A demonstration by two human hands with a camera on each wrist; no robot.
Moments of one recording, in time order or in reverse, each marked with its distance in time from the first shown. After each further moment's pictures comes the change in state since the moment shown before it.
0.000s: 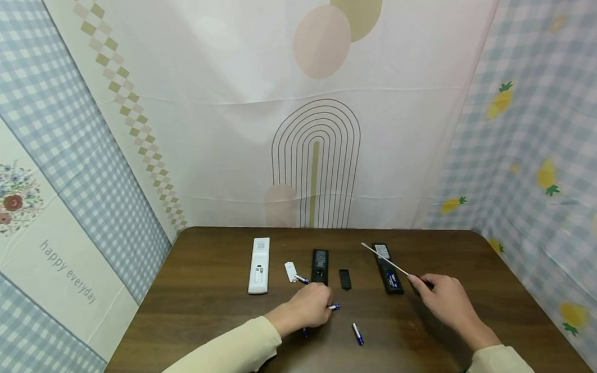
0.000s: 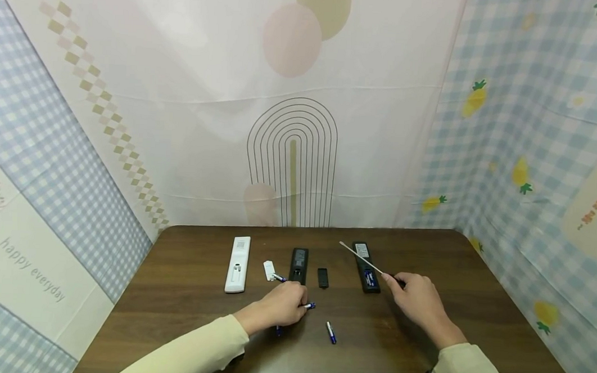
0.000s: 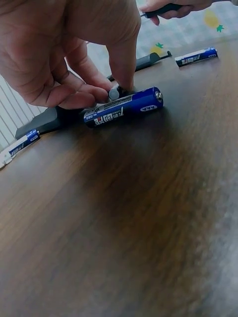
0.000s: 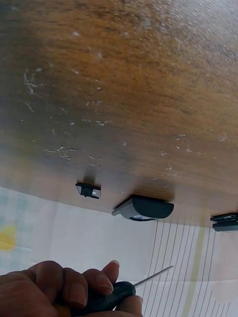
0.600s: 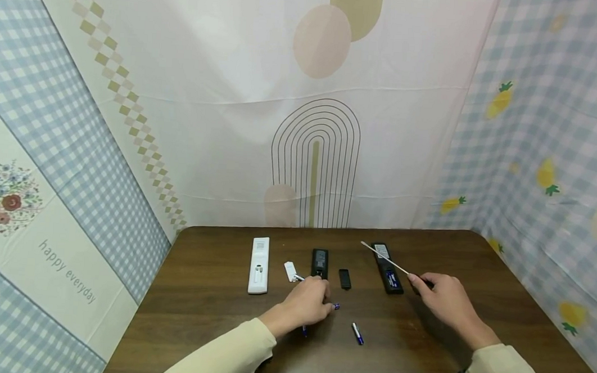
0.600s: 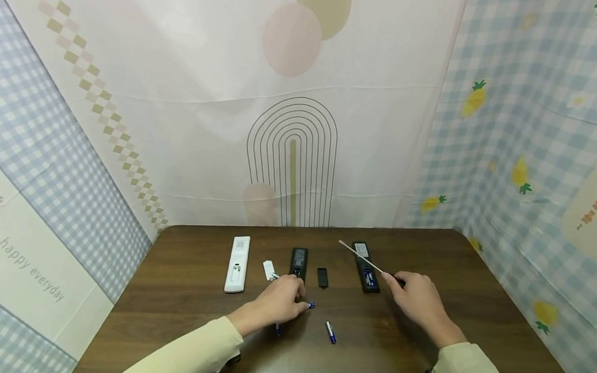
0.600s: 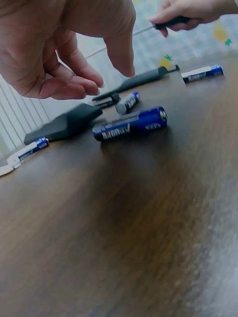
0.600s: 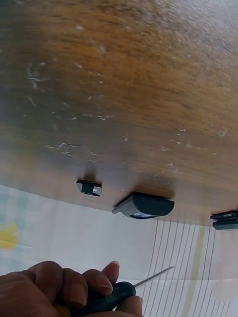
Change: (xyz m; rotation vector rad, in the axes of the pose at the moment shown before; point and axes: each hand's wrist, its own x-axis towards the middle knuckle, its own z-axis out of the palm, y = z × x) left_hand -0.022 0.025 -0.051 -0.114 0.021 -0.129; right_hand 0.000 -0.002 -0.002 0.001 0.000 -0.006
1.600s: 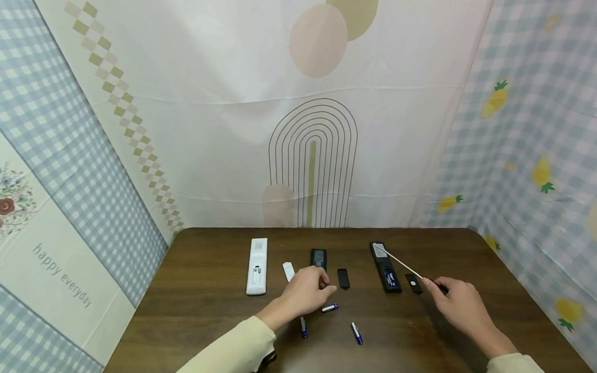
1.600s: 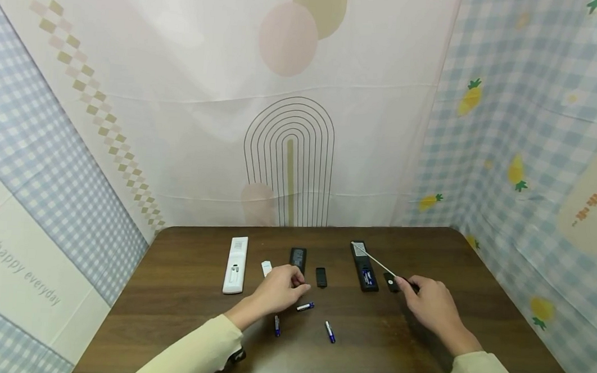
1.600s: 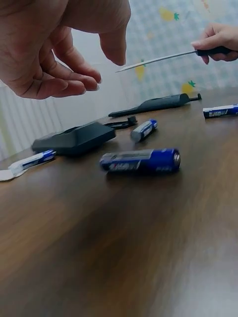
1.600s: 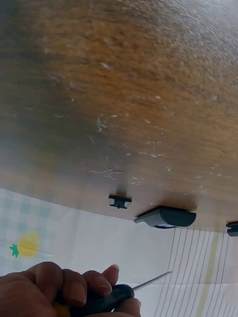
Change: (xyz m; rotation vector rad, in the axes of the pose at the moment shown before) left_hand 0.007 0.004 -0.018 -0.259 0.098 -0.112; right_hand -0.017 0.021 -0.011 -0.030 0.030 0.037
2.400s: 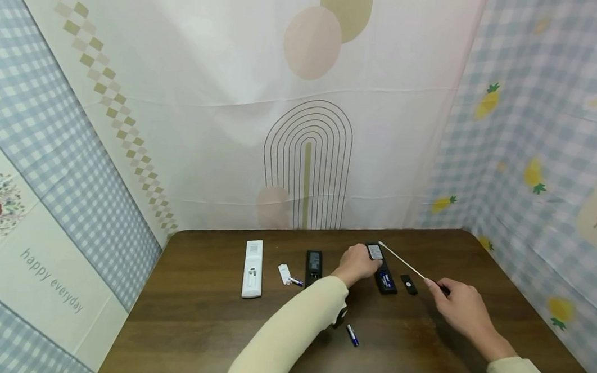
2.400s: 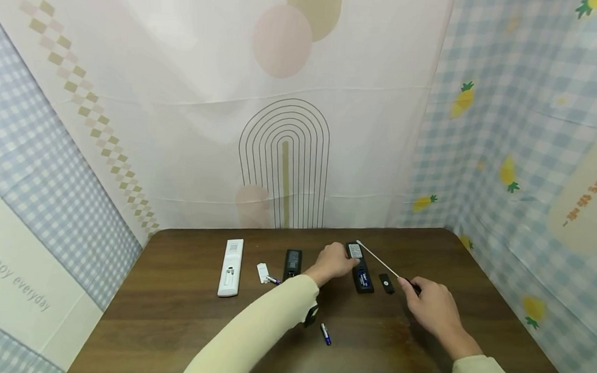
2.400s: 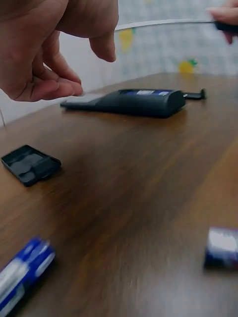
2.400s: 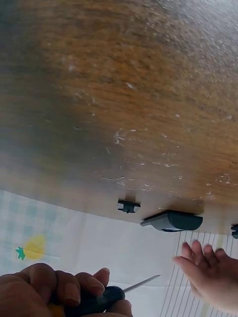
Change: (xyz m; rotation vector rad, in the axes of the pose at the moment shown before) left_hand 0.139 0.068 0.091 0.002 -0.032 -0.259; right_hand -0.004 0.009 -0.003 -0.032 0.031 0.025
